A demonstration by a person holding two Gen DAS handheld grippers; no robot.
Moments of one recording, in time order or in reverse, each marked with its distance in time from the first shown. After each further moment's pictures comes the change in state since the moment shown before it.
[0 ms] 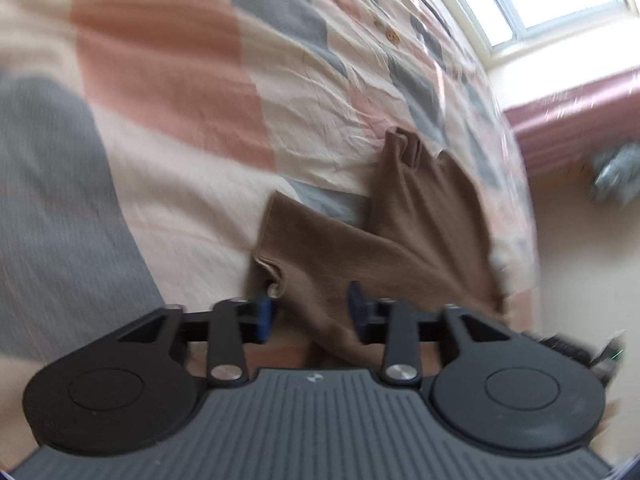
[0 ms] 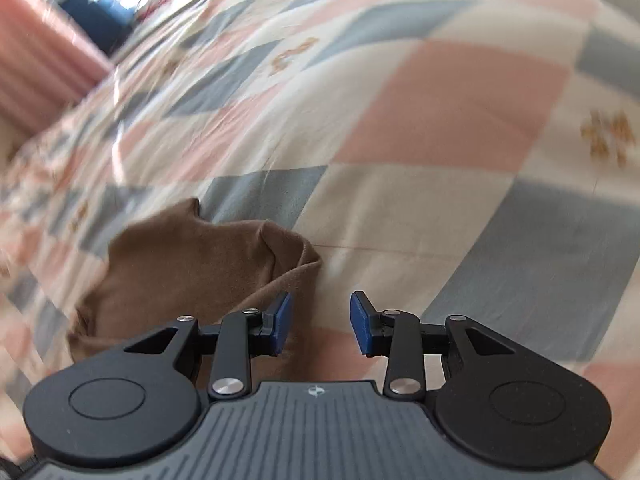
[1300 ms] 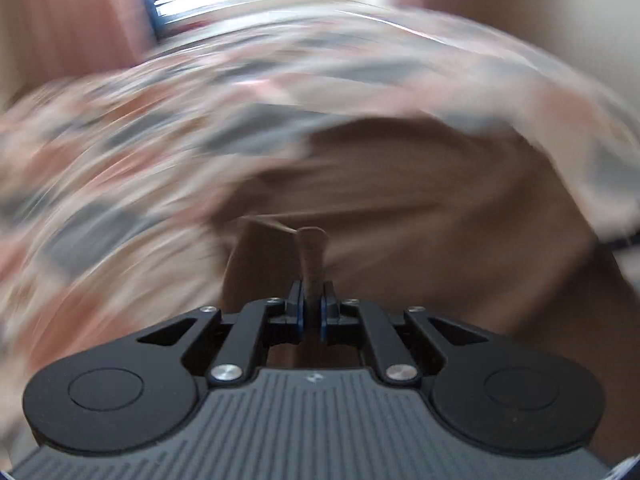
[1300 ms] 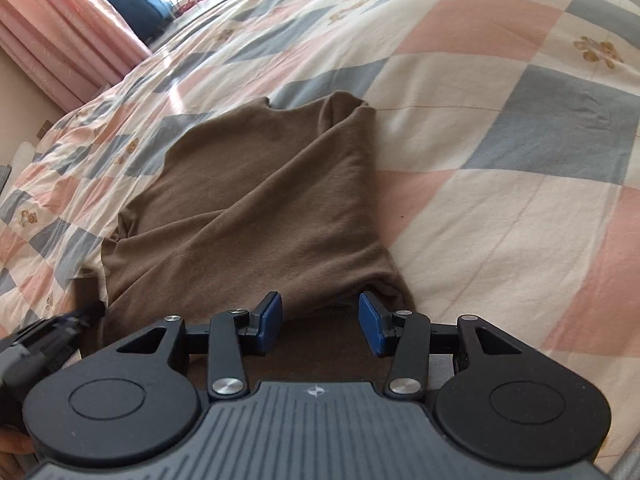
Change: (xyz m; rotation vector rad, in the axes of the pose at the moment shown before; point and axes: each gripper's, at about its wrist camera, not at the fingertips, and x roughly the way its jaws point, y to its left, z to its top) left arm 0.080 -0.180 -0.116 1.202 -0.119 0.363; right arm -0.028 0.036 -0.146 -0.135 -0.036 0.024
